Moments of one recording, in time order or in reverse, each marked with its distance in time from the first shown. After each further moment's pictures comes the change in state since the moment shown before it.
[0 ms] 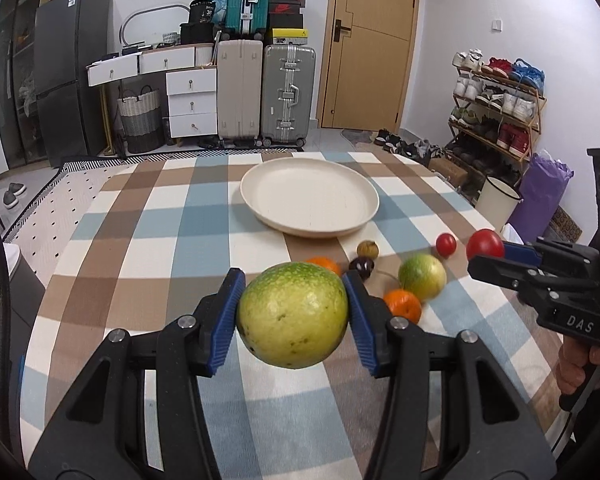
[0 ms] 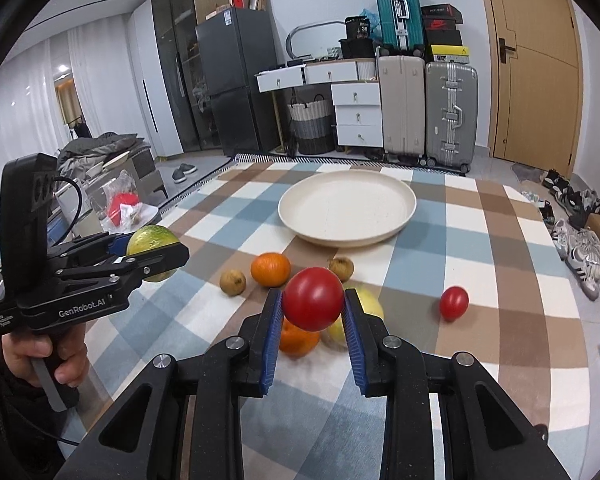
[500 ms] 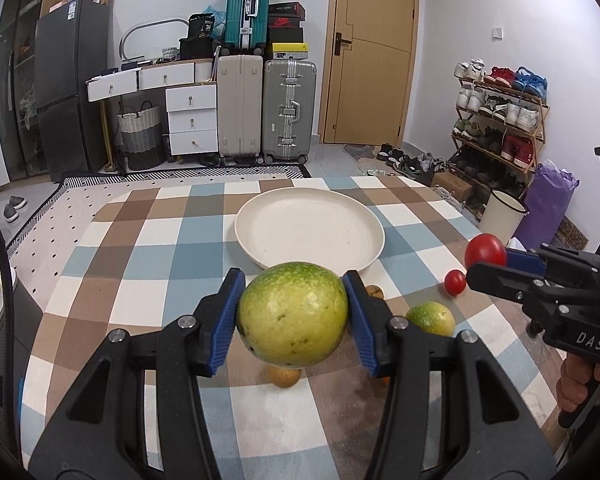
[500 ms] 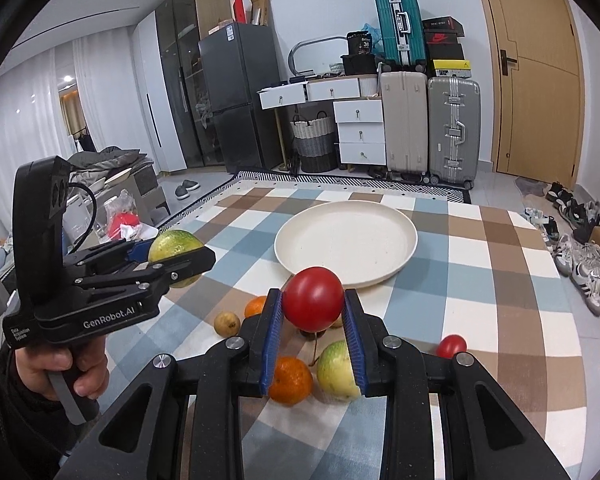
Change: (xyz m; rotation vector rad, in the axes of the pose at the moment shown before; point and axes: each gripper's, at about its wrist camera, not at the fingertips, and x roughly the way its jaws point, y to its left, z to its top) left arm 0.028 -0.007 0.036 0.013 -0.054 0.015; right arm 0.010 -0.009 0.030 -0.005 -0.060 0.015
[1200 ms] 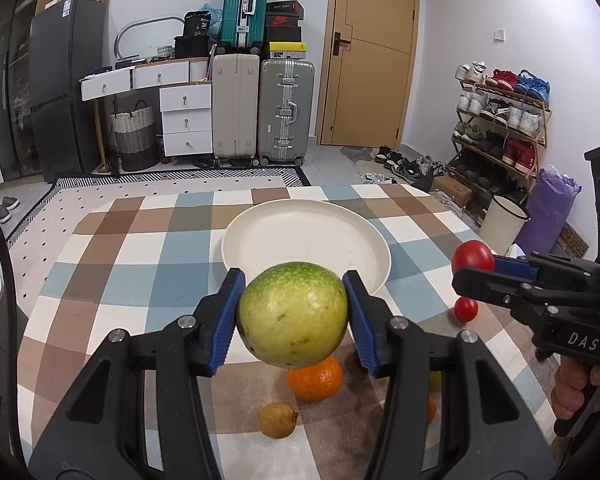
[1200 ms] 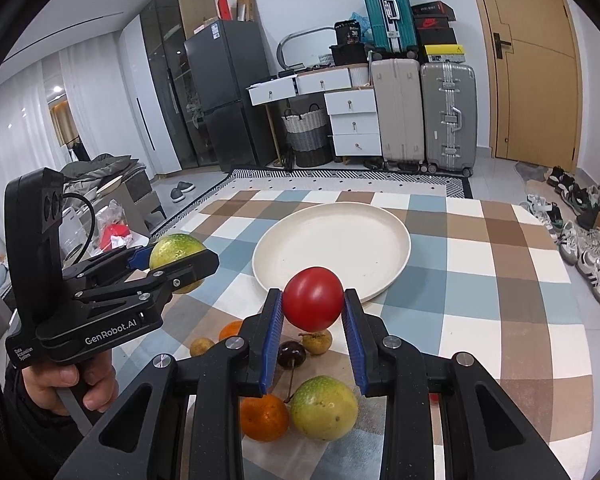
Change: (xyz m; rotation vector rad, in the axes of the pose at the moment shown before) left arm 0.046 -0.002 0.024 -0.009 0.006 -0.019; right arm 0.040 -0.029 0.022 0.059 0.037 0.001
